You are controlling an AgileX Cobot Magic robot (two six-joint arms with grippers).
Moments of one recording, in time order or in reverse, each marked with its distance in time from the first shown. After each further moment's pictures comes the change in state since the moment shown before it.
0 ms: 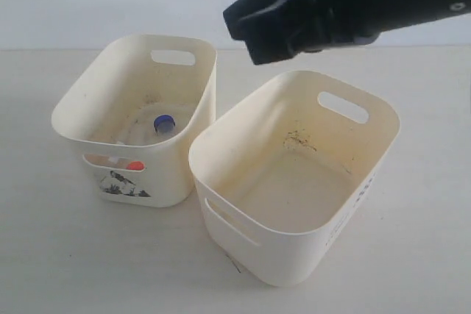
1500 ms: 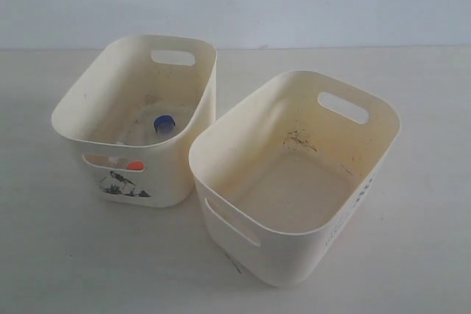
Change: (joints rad) left arm 0.000 0.000 0.000 0.000 0.000 0.000; right arm -0.670 -1.124 1.032 -0.228 -0.246 0.318
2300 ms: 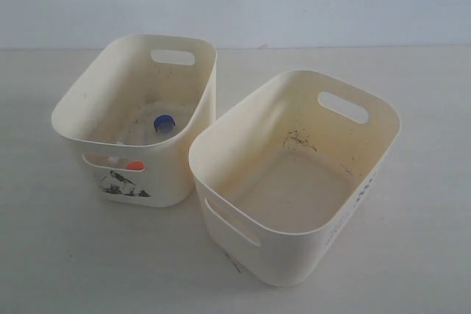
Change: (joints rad) left arm 0.000 0.000 0.000 0.000 0.000 0.000; right arm 0.000 0.000 0.011 -0.214 0.067 0.223
